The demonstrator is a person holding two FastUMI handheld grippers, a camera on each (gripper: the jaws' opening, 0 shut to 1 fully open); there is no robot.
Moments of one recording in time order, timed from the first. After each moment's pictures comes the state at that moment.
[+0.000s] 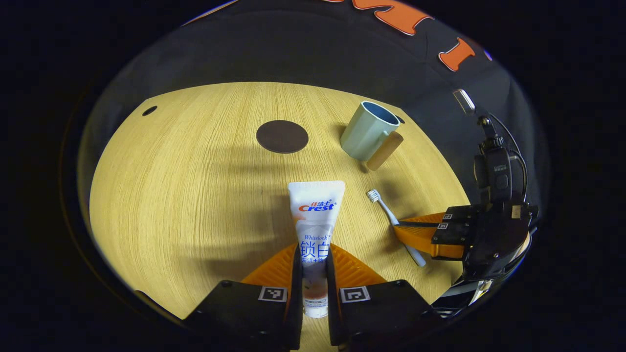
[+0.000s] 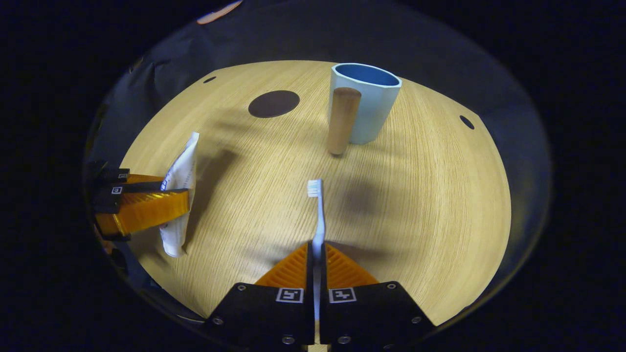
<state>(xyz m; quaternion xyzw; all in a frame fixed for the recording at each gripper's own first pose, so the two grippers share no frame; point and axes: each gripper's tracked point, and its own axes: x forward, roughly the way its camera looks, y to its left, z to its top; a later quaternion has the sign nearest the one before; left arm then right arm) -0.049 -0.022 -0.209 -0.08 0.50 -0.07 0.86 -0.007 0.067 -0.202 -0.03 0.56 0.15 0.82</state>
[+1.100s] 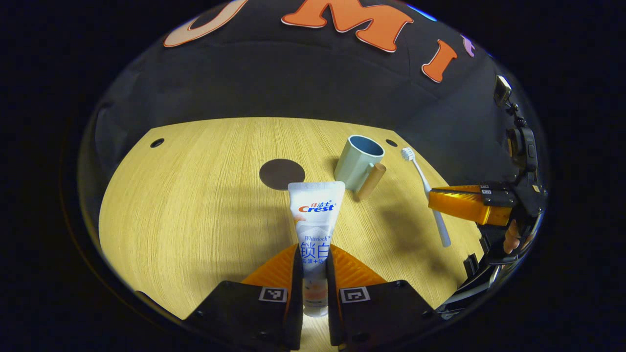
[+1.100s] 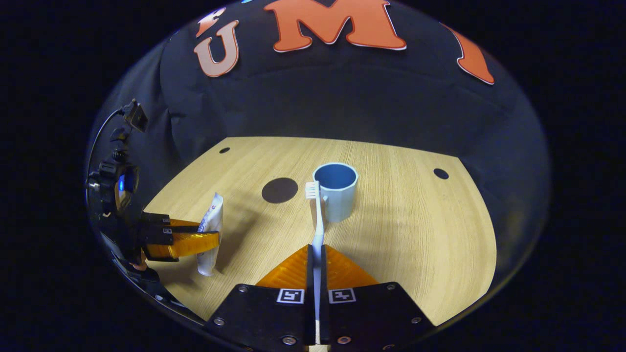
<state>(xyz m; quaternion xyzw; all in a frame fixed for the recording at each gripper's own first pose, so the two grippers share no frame) -0.036 -0.010 -0.157 -0.05 0.39 -0.06 0.92 0.034 0.017 -0.101 0.05 0.36 0.16 0.92</state>
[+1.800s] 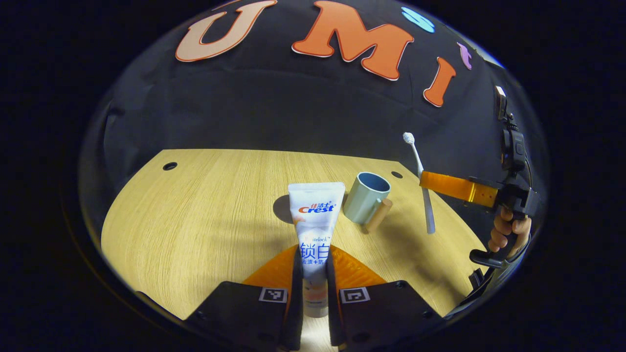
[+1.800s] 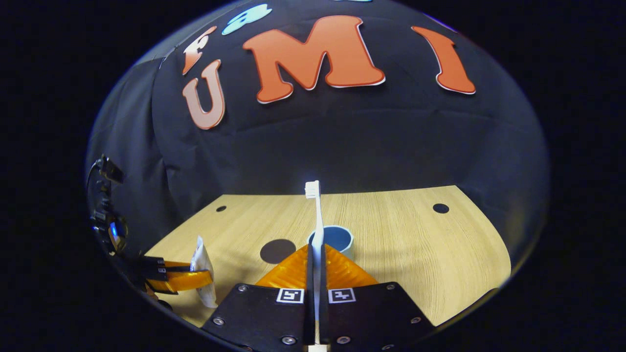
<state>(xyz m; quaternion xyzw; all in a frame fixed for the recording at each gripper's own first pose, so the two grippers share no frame) -0.039 -0.006 -0.129 -0.05 0.30 -0.04 0.95 0.100 -0.006 -0.064 0.14 0.21 0.11 0.96</state>
